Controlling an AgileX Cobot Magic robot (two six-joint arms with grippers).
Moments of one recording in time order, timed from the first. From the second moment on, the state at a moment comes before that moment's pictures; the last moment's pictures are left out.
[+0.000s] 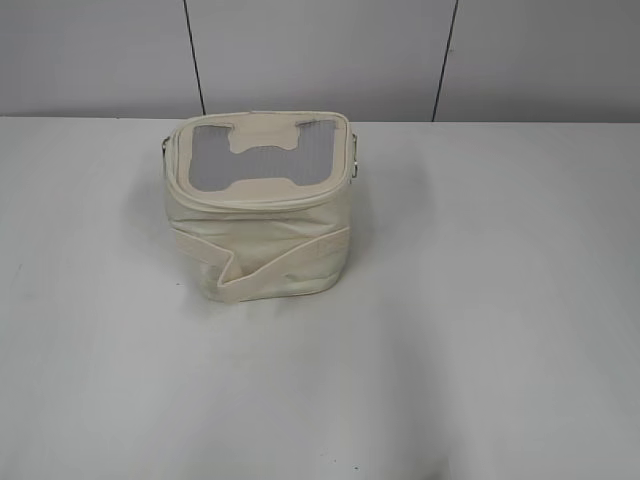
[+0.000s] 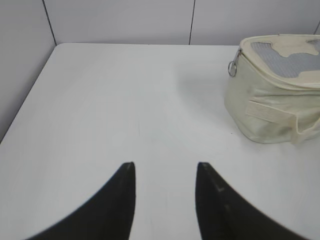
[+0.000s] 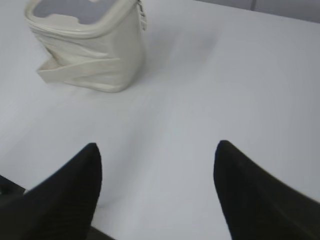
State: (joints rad) left arm -0.10 -0.01 -0.54 0.02 1.05 -0.03; right arm 0.09 0.43 -0.57 0.50 0.79 -0.48
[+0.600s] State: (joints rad) left arm -0.10 -0.01 -0.54 0.02 1.05 -0.03; right arm 0.25 1.85 -1.56 1.04 0.86 -1.21
